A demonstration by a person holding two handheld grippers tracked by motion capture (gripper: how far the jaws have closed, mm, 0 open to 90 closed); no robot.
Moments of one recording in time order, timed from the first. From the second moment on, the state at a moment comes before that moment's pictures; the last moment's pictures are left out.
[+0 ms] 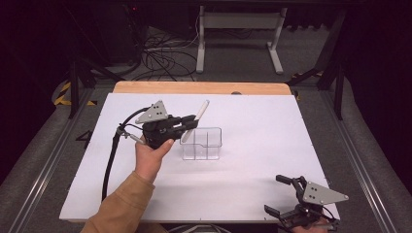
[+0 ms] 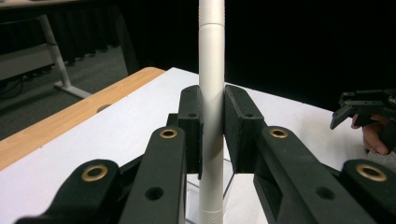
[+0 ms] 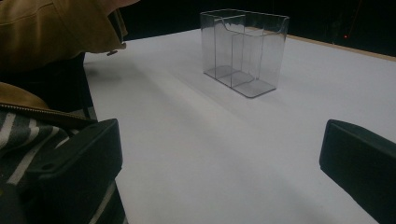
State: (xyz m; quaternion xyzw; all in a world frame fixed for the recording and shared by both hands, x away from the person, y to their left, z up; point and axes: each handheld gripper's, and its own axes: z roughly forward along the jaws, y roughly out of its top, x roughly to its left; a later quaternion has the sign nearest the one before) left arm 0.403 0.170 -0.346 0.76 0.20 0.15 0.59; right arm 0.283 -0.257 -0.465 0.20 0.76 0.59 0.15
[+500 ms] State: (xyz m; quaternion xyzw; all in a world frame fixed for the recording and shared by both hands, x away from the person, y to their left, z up) left arm 0.416 0.147 -0.358 0.76 0.20 0.14 0.60; right arm 0.282 -0.258 -0.465 0.20 0.76 0.60 0.15
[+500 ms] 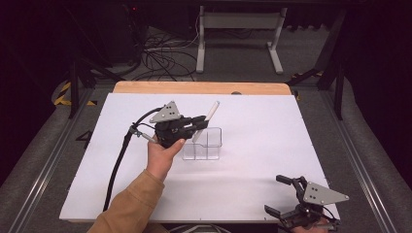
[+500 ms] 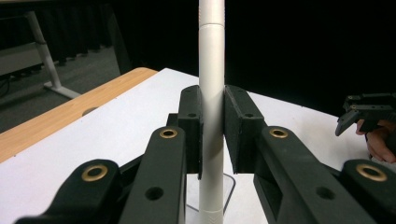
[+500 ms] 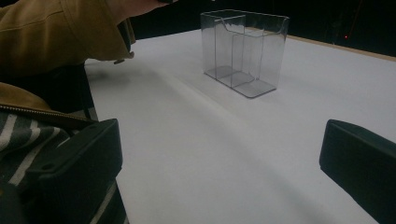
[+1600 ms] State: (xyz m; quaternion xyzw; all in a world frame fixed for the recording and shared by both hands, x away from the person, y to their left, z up) left arm 0.429 0.136 -0.383 0.77 0.21 0.15 0.59; right arm 0.284 -0.256 -0.465 0.19 0.76 0.60 0.15
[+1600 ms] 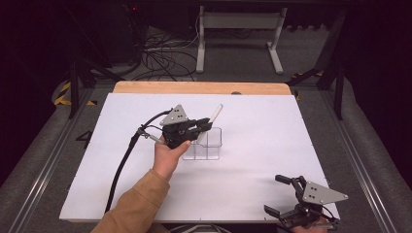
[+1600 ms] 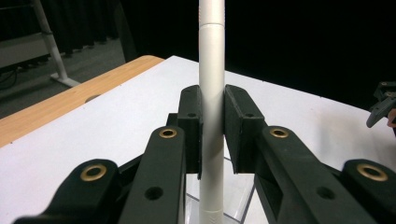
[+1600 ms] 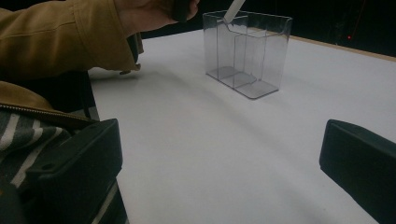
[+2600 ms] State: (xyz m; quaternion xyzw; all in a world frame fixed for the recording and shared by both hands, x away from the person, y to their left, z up) left arm 0.415 0.149 -0.396 0.80 0.23 0.16 0.52; right arm 0.301 -0.242 -0.463 0.17 0.77 0.60 0.13
